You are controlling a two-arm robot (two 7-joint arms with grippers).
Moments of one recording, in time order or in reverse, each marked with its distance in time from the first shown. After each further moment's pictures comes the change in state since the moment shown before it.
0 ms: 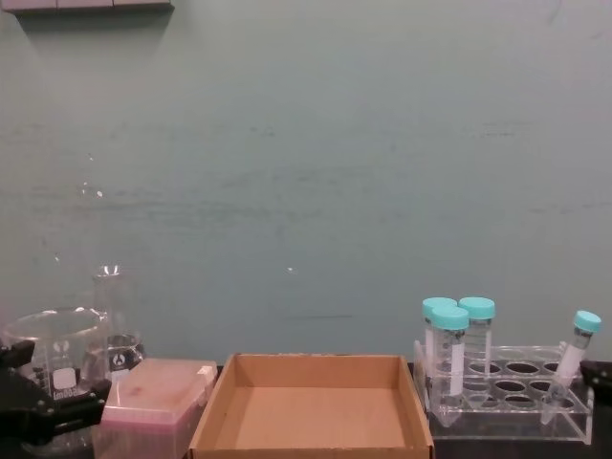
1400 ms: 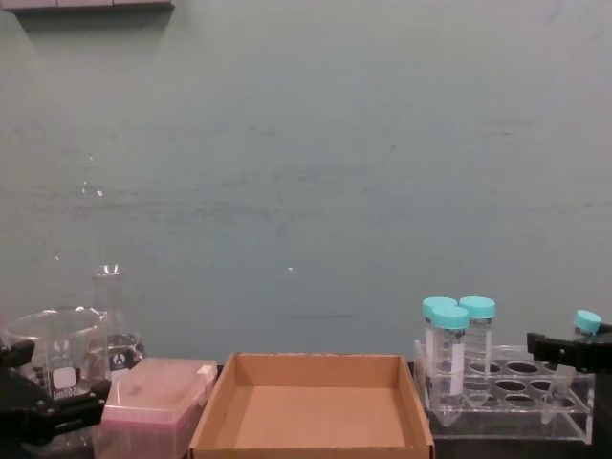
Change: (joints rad) left arm 0.000 0.000 0.000 0.000 0.000 0.000 0.000; right arm 0.262 -0.231 0.088 0.337 0.111 0.161 0.164
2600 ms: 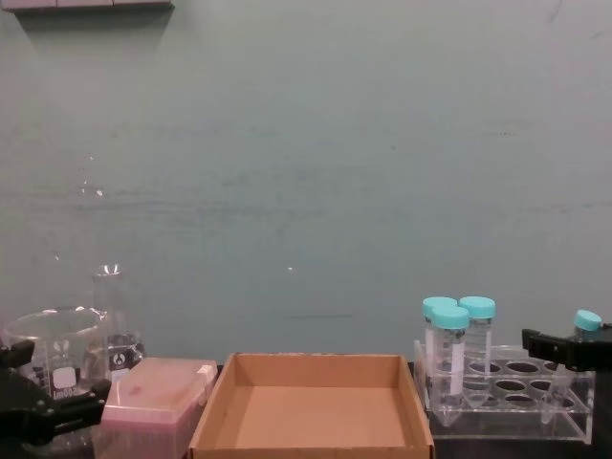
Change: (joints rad) left arm 0.000 0.000 0.000 0.000 0.000 0.000 0.000; right arm 0.010 -0.033 0.027 0.032 -0.052 -0.031 0.028
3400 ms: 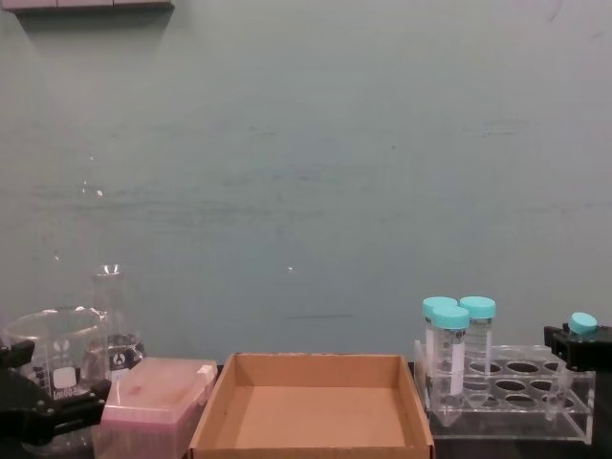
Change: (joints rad) left arm 0.000 0.000 0.000 0.000 0.000 0.000 0.000; right arm 0.000 0.001 -0.001 -0.001 0.002 0.002 -0.001
